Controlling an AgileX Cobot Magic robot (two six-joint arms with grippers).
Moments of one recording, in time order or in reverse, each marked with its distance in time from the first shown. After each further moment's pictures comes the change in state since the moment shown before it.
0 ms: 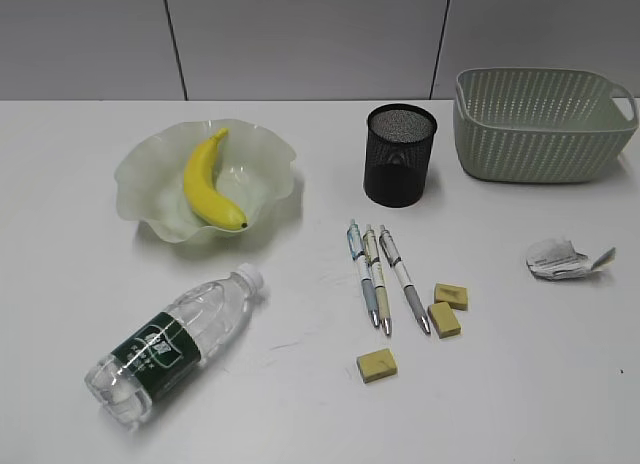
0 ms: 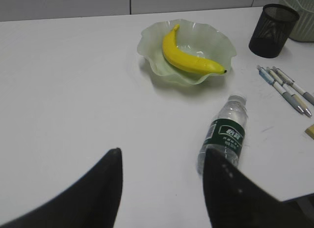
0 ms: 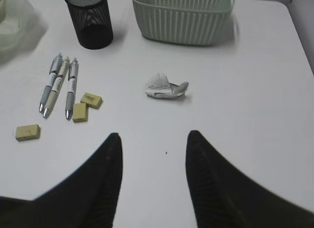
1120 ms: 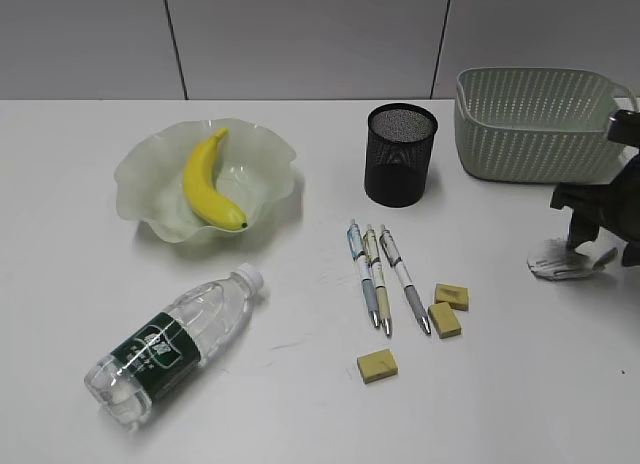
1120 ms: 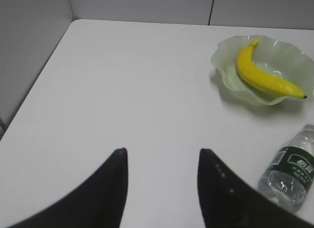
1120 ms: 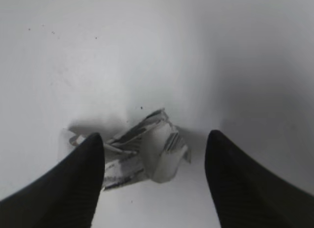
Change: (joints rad) left arm 0.279 -0.013 0.000 0.035 -0.007 0.011; right arm -0.003 1.760 -0.386 -0.228 -0.629 0.643
